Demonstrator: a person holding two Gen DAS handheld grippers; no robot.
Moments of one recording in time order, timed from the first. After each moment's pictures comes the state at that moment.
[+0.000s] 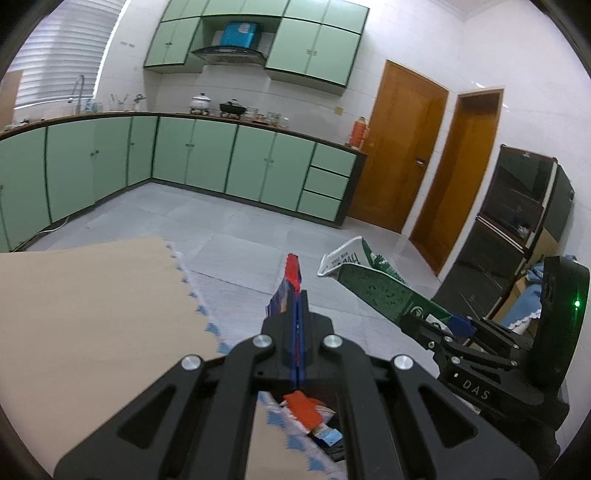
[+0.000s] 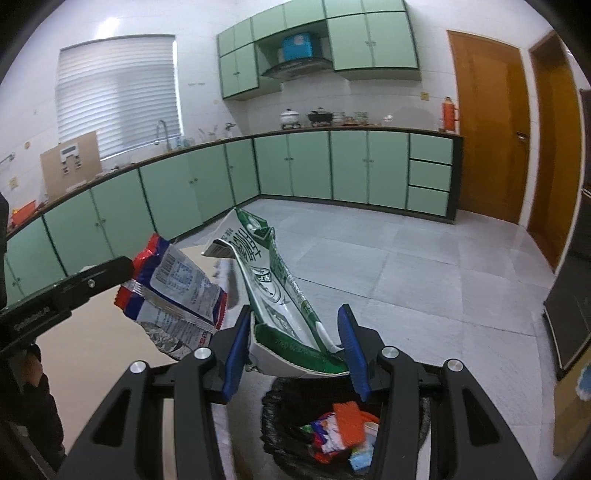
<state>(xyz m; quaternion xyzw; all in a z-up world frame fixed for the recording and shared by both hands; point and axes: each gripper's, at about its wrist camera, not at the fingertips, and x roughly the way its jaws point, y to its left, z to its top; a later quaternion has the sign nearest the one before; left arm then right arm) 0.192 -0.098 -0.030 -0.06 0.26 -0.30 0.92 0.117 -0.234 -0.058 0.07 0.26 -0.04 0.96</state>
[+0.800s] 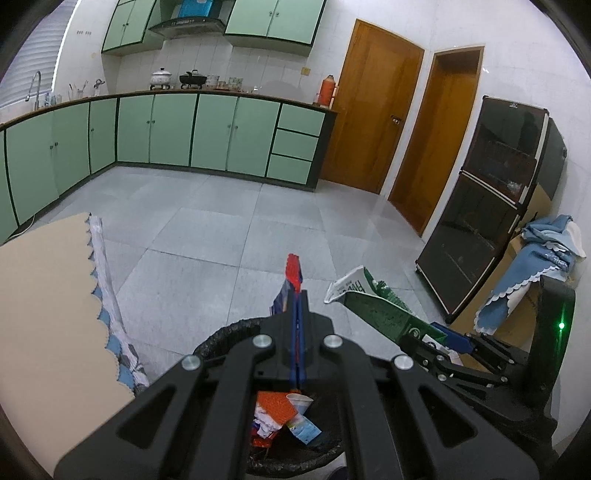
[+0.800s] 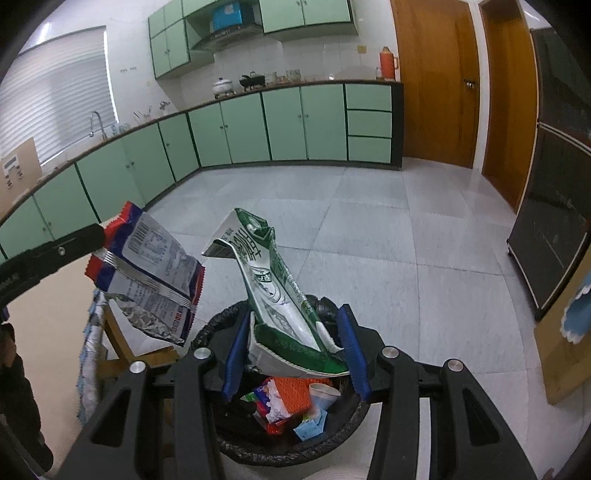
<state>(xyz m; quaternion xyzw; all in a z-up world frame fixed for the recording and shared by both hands) 0.215 -0.220 -0.097 -0.01 0.31 -0.34 0.89 0.110 -0.344 -0.146 0.12 0.32 -0.13 0.93</state>
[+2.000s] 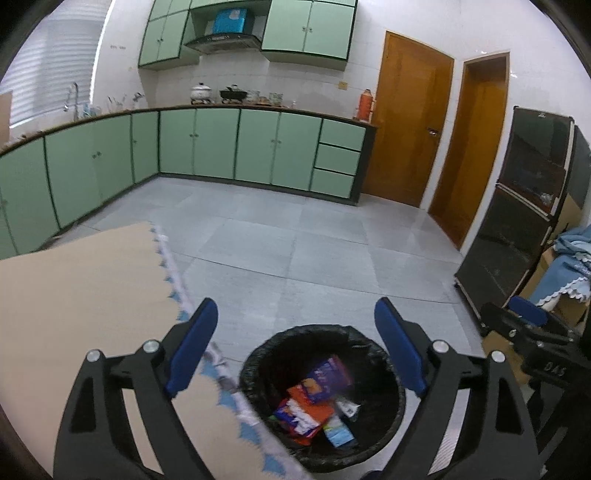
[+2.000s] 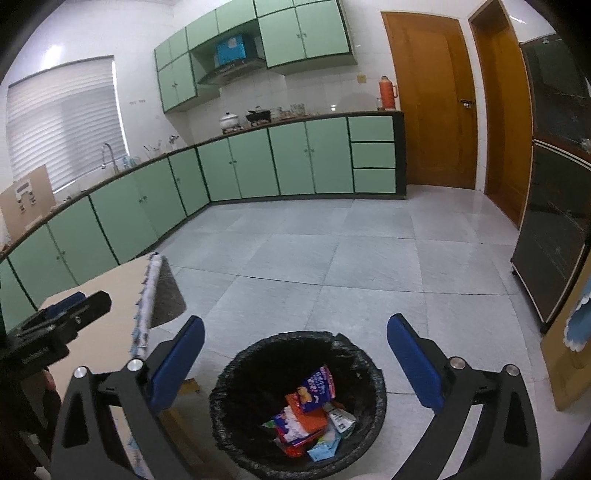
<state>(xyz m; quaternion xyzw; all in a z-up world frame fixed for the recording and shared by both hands) 0.199 -0.168 -0.064 0.00 0.29 -0.26 0.92 0.087 -0.327 -0.085 0.13 0.26 -0.12 0.95</state>
